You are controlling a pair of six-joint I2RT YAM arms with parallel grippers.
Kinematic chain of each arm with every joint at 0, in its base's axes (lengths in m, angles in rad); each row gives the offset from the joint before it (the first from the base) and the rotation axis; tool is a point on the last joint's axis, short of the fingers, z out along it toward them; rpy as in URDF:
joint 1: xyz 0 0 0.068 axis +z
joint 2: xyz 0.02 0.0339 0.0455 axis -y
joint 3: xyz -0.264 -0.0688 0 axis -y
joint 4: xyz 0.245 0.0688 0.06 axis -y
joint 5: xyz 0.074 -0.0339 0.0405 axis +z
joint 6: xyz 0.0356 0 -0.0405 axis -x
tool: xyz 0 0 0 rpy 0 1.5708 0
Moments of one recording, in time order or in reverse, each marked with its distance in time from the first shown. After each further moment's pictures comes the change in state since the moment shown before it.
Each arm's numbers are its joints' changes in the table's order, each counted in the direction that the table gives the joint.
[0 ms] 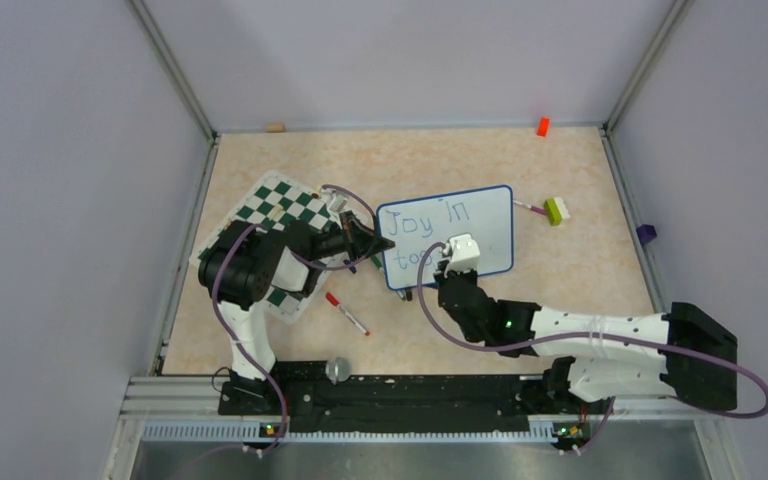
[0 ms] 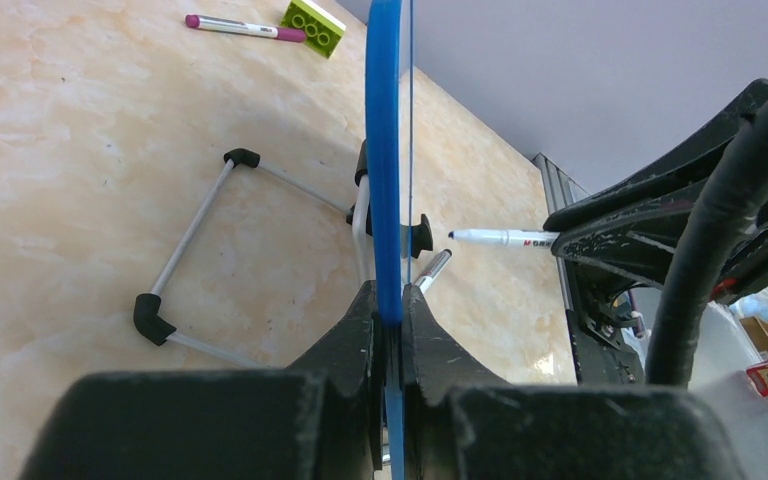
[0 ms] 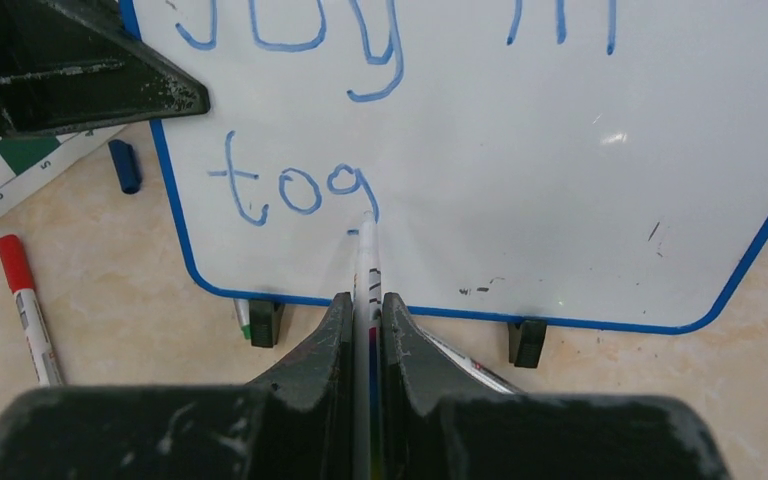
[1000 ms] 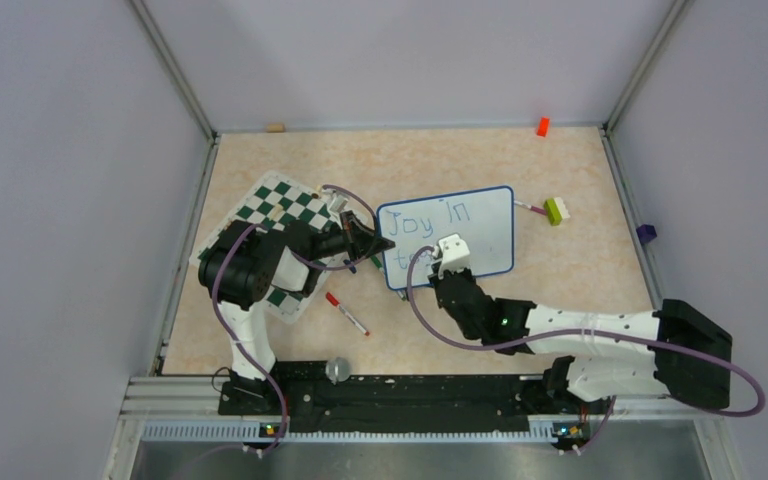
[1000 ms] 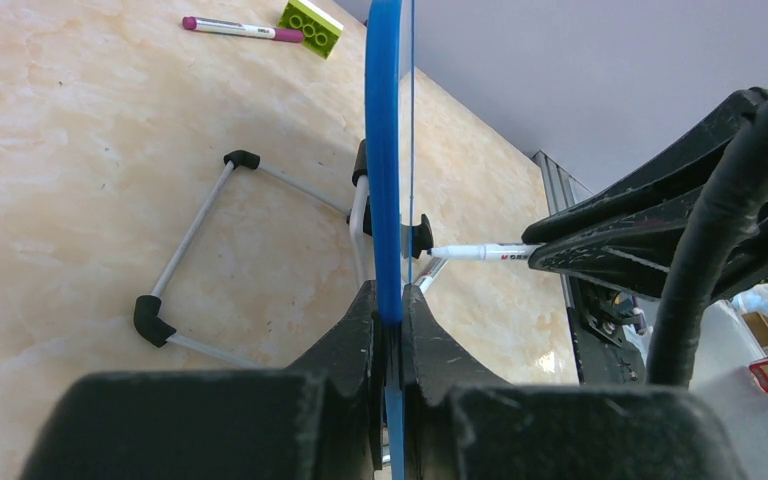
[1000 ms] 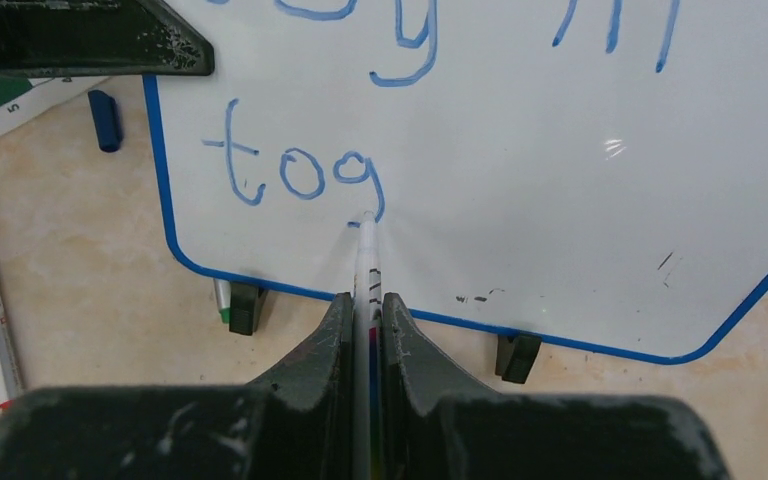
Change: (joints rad) left arm -0.001 0.000 0.002 0.002 -0.005 -0.006; right arm -0.034 -0.010 -0.011 0.043 0.058 0.121
